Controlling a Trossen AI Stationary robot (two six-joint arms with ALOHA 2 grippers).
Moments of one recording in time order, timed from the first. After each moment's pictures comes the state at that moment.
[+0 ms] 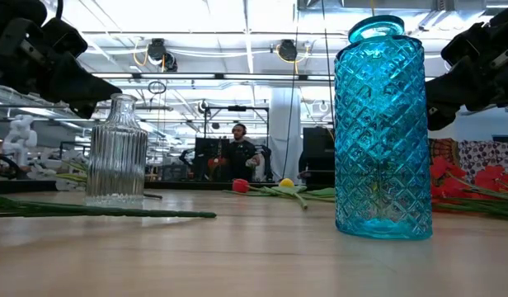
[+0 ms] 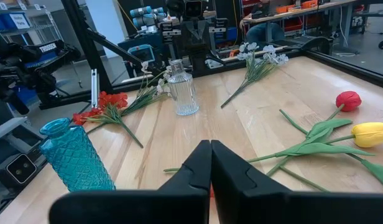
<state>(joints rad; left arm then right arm) -0.06 0.10 0.07 -0.14 -0.11 -0.18 0.03 0.14 0.01 0.02 0.00 0.23</state>
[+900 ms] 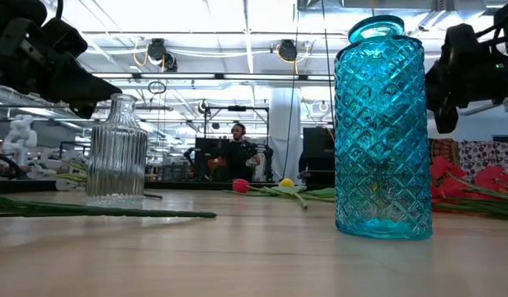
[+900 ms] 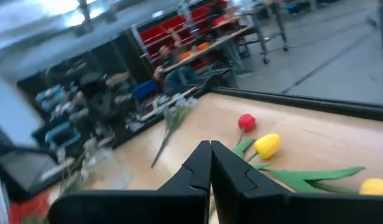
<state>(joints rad) -0.06 0.10 0.07 -0.14 -0.11 -0.18 0.03 0.16 0.03 0.11 0.46 0.50</state>
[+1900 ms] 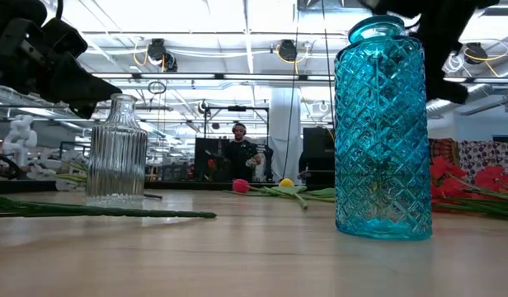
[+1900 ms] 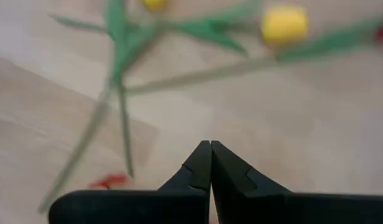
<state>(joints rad) -0.06 0.10 0.07 -0.14 -0.11 -0.18 0.03 1.19 0.84 -0.87 0.39 1.20</state>
